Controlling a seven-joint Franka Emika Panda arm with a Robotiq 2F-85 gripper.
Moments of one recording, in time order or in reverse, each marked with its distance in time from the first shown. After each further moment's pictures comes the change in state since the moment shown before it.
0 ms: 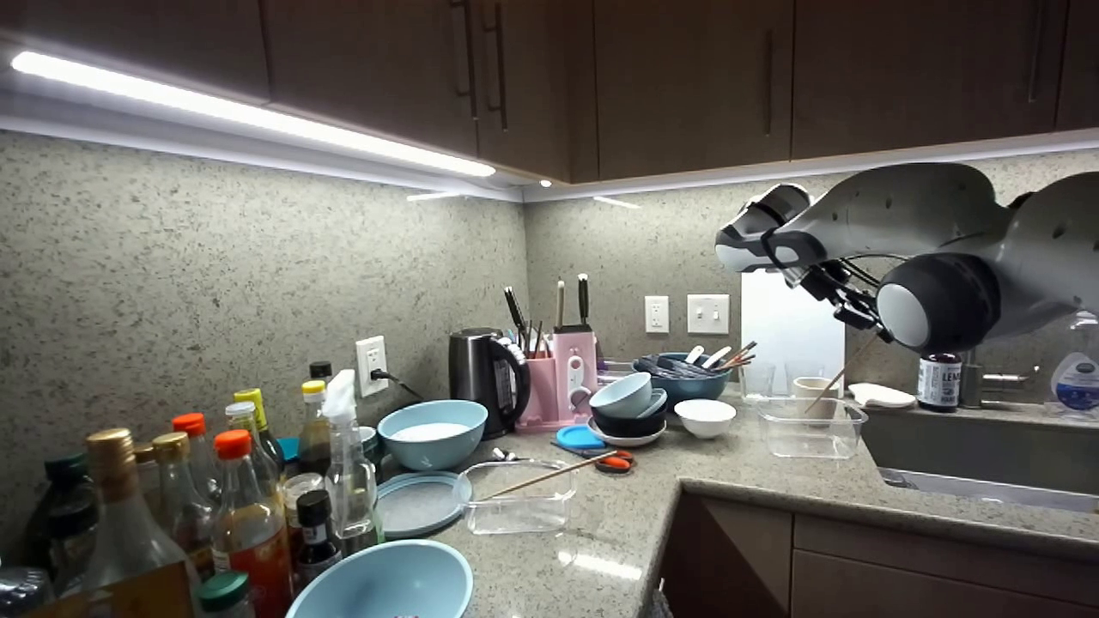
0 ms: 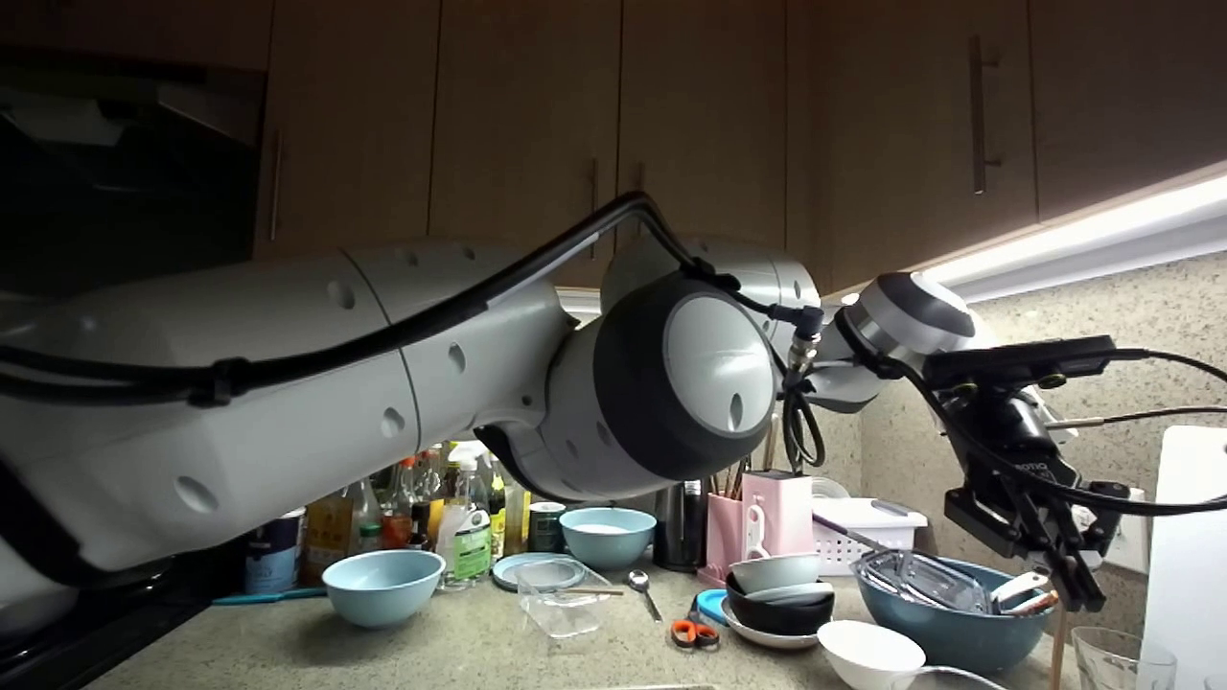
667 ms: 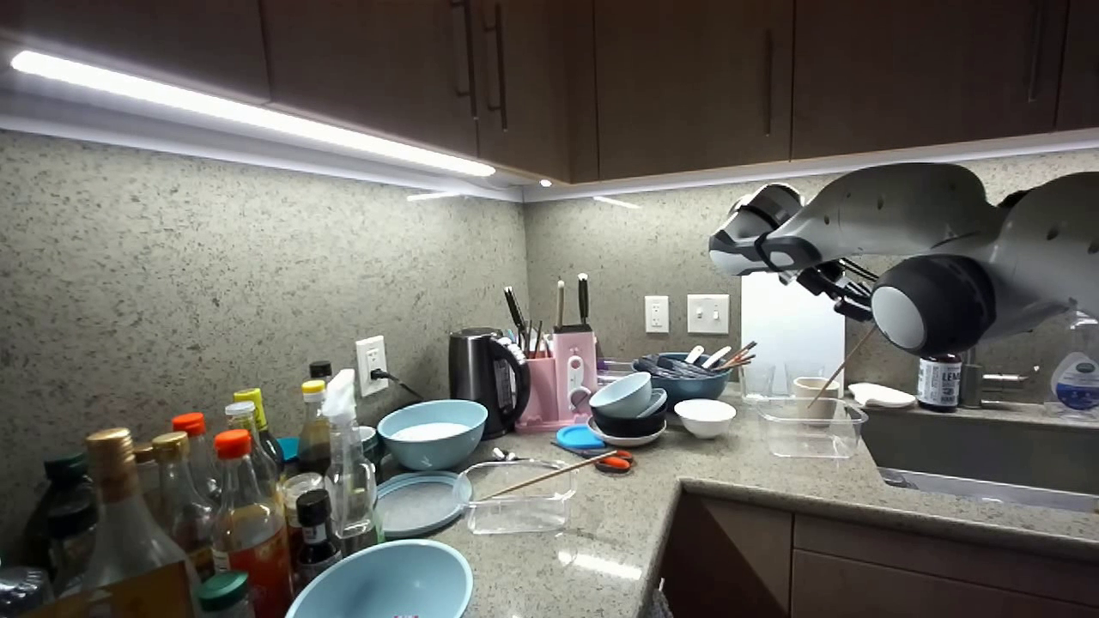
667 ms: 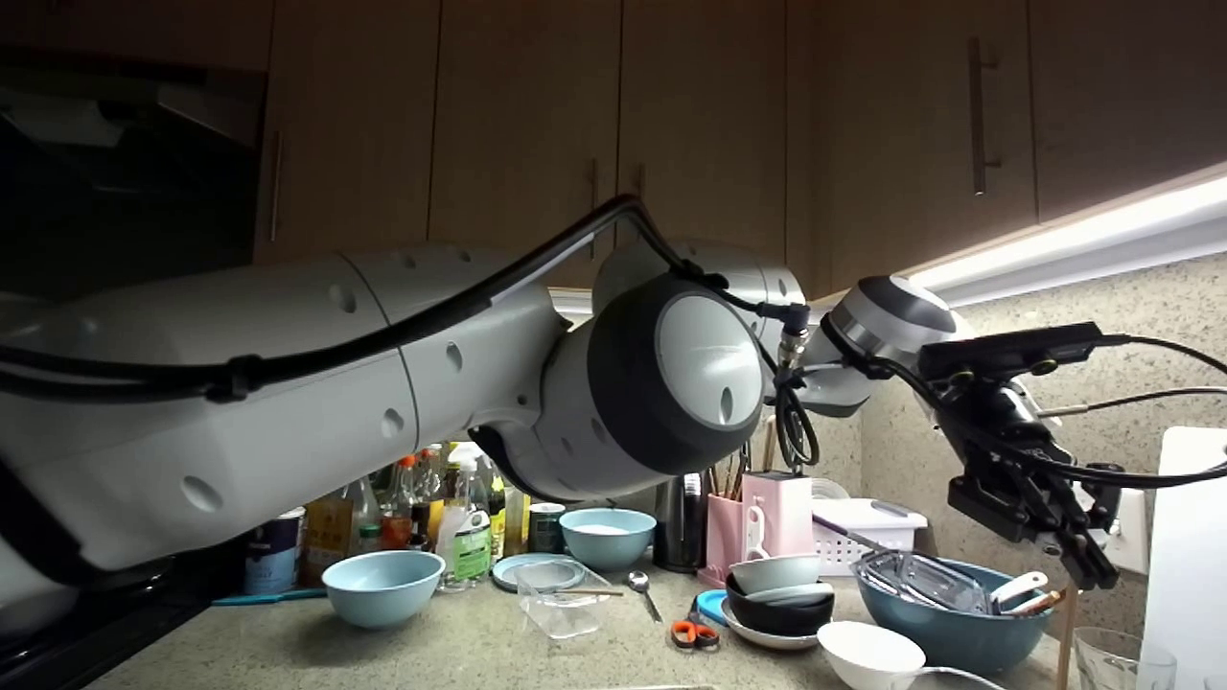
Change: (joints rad) arm 0.030 0.000 -0.028 -0.001 -0.069 0.027 -0.077
